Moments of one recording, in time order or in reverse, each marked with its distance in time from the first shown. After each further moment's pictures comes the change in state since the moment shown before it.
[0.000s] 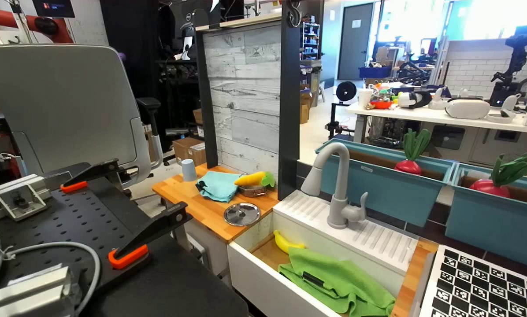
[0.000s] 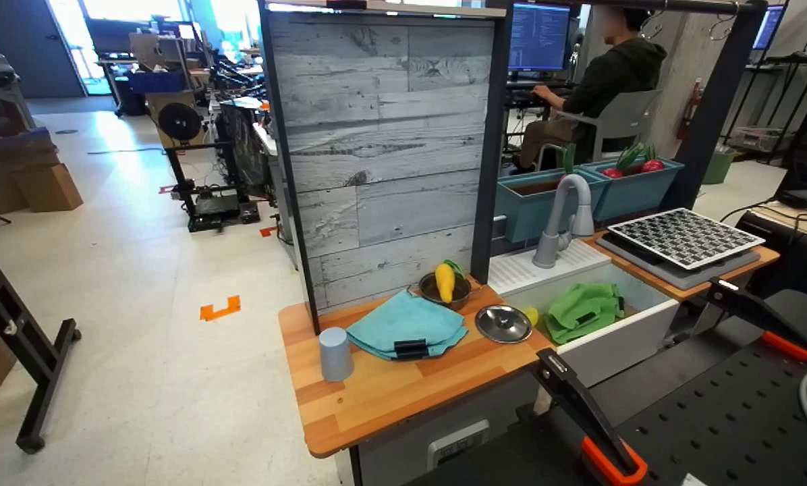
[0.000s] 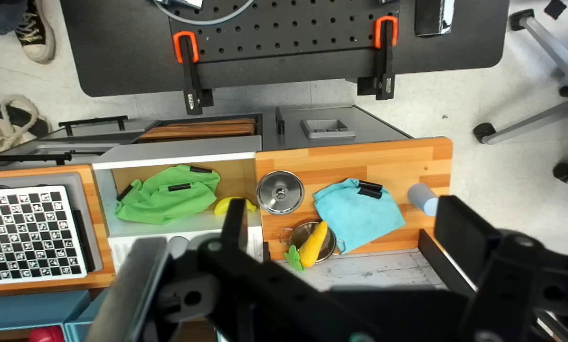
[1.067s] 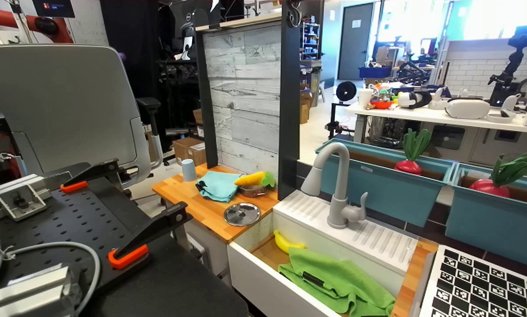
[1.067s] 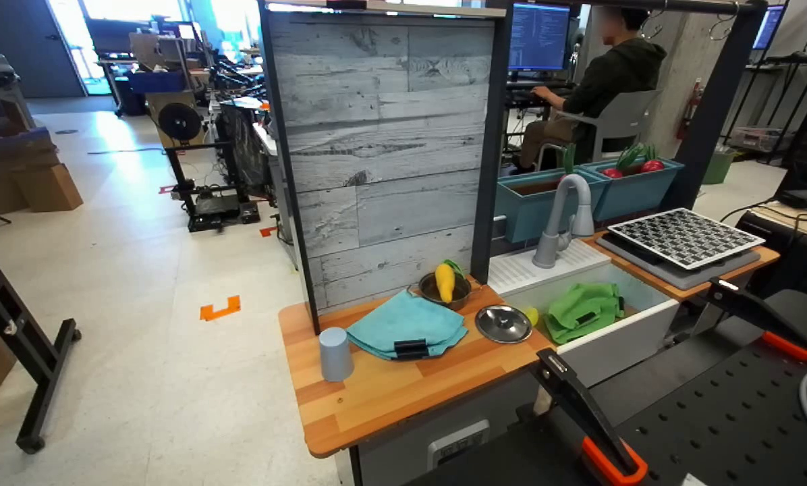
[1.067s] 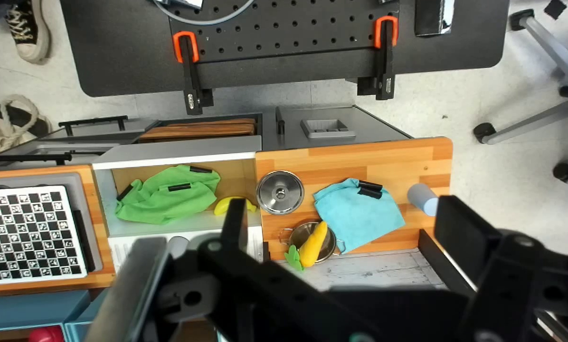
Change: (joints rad) arm 0.000 0.000 0.000 0.000 0.000 0.000 0.000
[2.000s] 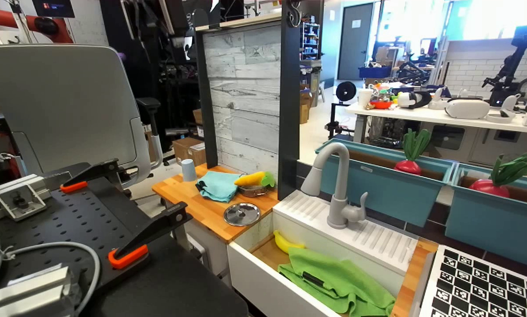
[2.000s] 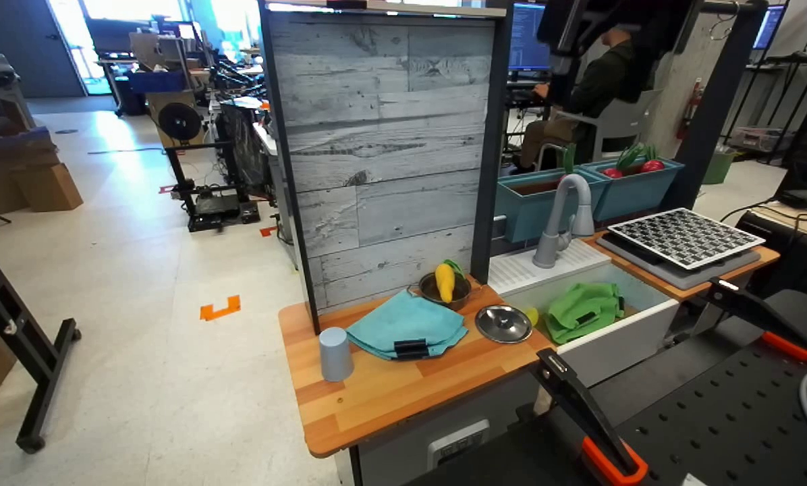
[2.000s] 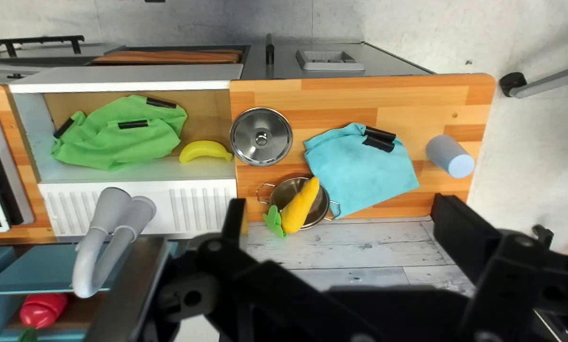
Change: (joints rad) arm 0.019 0.421 0.063 -0.064 0.002 0.621 0.015
